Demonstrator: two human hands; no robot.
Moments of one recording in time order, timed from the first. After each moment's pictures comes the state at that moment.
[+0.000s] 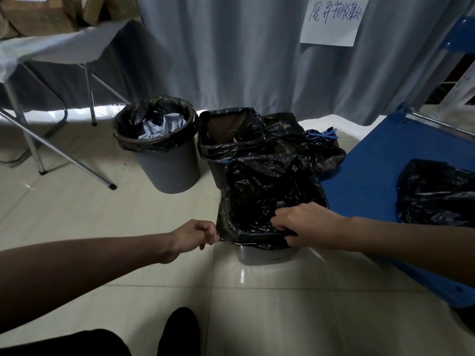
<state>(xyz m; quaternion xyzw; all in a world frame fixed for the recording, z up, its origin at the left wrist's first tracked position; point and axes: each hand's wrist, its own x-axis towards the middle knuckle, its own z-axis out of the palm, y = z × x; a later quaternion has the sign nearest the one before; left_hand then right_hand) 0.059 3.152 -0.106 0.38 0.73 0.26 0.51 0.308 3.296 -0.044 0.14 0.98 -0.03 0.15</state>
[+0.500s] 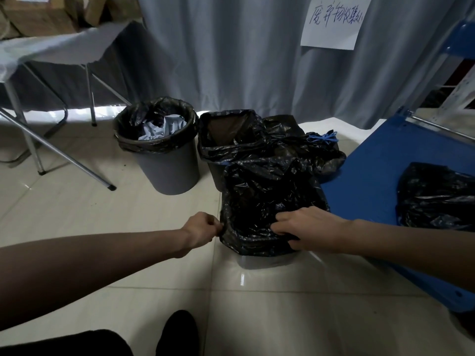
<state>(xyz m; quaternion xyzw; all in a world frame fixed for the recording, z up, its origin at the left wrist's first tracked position) 0.074 3.176 -0.105 0.38 0.80 0.22 0.40 0.311 3.297 -0.043 0.11 0.98 -0.03 0.18</state>
